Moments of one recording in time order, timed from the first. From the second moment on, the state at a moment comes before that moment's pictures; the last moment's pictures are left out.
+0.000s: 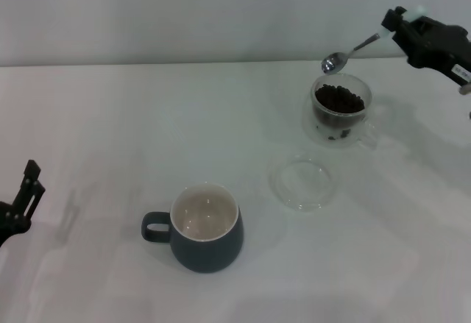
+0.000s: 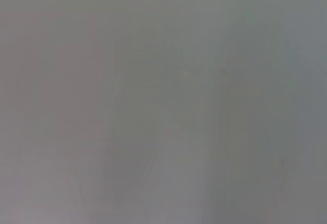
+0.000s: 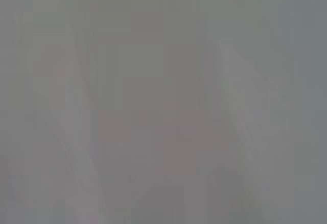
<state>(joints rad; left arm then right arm) -0.22 -2.08 2.82 0.22 -1.21 1.41 -0.13 0.41 2.01 -1.01 -0.50 -1.03 -1.17 1.13</state>
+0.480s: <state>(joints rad) -0.22 -2.08 2.82 0.22 -1.21 1.41 -0.12 0.40 2.00 -1.02 -0.61 -1.21 -1.04 1.13</state>
